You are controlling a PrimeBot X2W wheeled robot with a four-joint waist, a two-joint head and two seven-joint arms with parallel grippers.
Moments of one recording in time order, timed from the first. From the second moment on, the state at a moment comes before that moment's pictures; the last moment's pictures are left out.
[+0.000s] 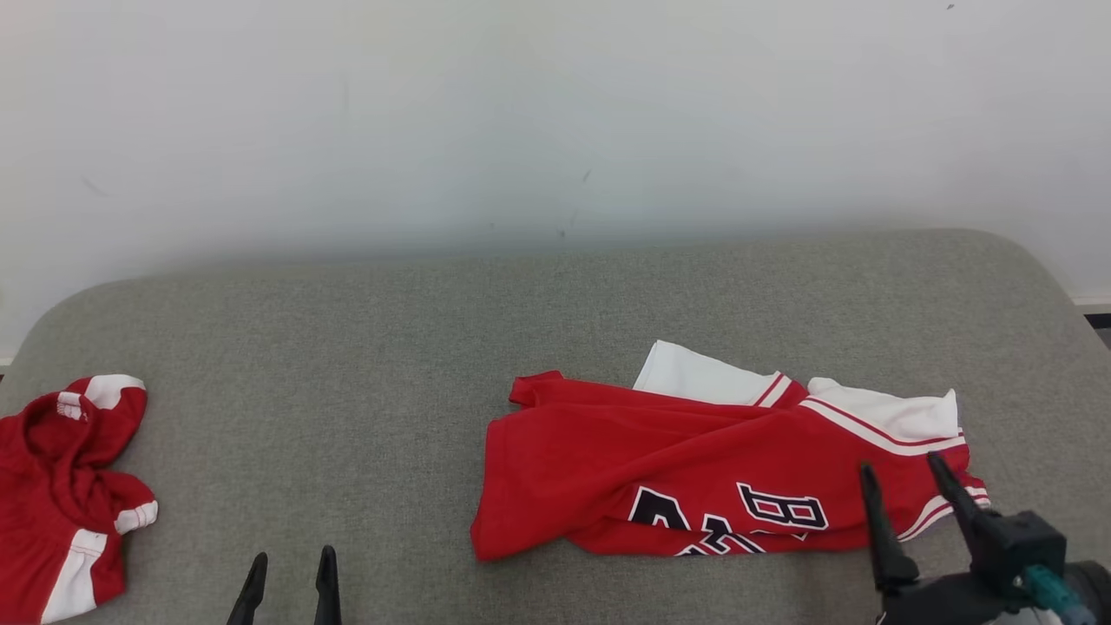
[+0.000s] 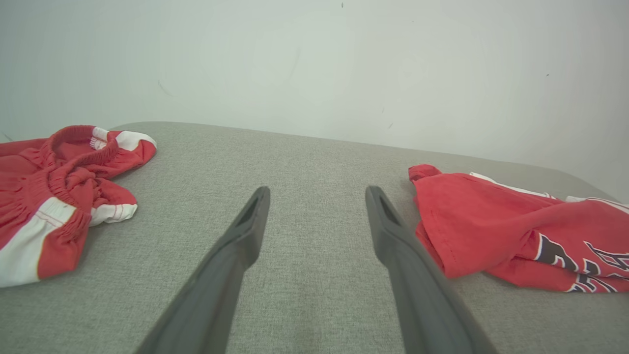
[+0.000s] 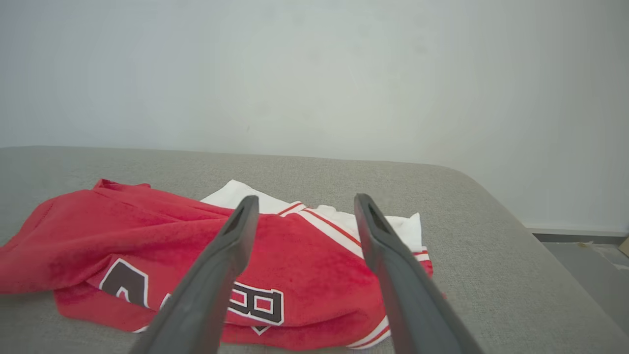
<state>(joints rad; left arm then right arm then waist) 0.08 0.05 0.01 0.20 -0.23 -0.13 -0.26 -0.01 -0.14 -0.02 0.13 0.08 0.13 -0.06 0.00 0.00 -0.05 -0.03</state>
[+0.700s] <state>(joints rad) 0.10 0.05 0.02 0.21 -0.24 -0.13 -0.26 0.05 -0.13 0.05 0.15 0.10 0.13 -0.09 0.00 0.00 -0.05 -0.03</state>
